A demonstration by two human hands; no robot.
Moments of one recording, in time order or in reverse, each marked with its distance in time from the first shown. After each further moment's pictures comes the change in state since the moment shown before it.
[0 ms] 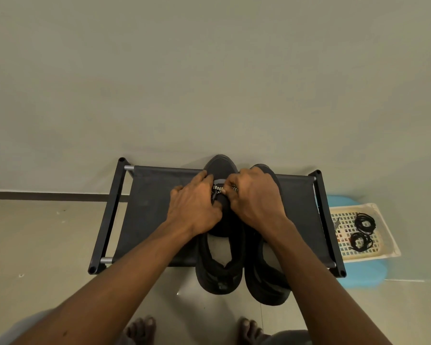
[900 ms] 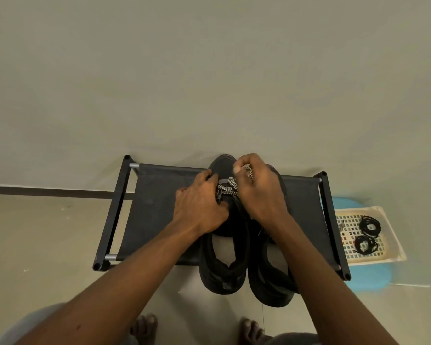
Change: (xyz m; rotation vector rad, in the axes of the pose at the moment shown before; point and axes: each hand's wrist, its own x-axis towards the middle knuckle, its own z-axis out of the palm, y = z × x) left_hand -0.003 0.002 -0.001 -0.046 0.025 -0.014; right_hand 0.001 -0.009 -0.012 0.679 0.079 0.266
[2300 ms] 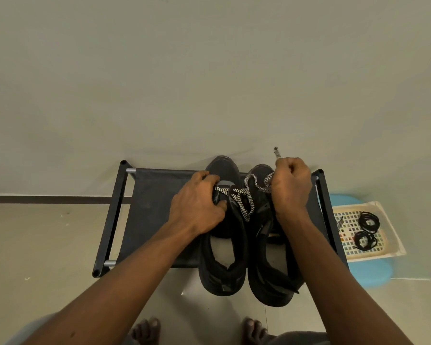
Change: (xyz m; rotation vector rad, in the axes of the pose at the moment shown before) left_hand 0.006 -0.006 0.004 0.000 0.068 0.063; right_hand 0.008 0.009 -0.028 0.261 0.483 0.435
